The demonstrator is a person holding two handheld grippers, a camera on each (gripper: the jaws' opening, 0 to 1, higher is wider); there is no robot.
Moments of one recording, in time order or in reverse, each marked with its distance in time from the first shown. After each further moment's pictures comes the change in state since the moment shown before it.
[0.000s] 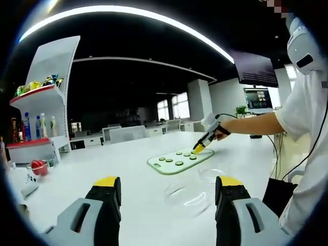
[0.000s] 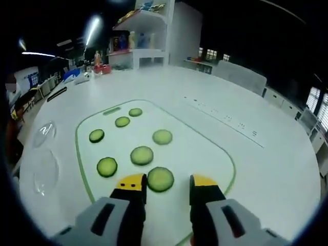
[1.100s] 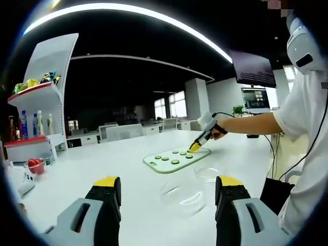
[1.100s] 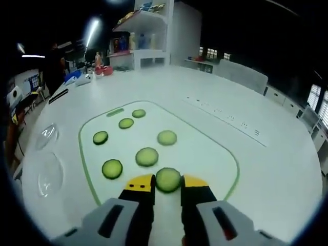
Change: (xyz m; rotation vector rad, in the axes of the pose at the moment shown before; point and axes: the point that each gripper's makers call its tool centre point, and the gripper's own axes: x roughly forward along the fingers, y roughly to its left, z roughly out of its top) left arm 0.002 -0.007 -0.003 -0.016 0.012 -0.034; right arm -0.003 0.009 0.003 0.013 -0.003 0.012
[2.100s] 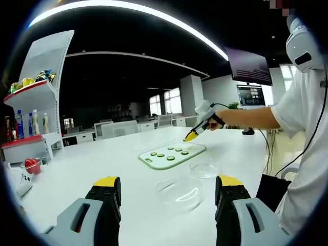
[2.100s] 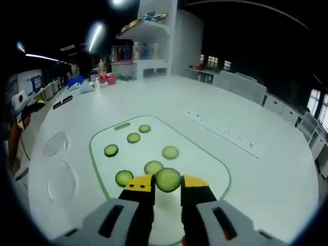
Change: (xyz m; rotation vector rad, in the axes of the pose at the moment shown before) left arm 0.000 -0.005 -0.007 0.012 0.039 -0.042; right arm -0.030 0.005 0.027 -0.018 -0.068 0.004
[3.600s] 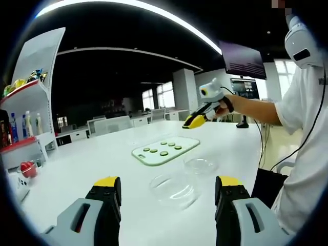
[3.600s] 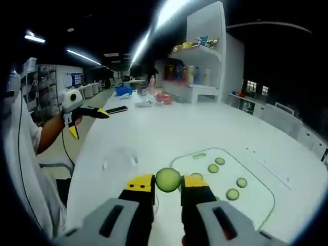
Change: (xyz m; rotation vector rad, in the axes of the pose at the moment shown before) left arm 0.006 -0.011 -0.003 0.025 0.049 -0.059; right arm -0.058 0.162 0.045 -0.165 -0.186 0.328
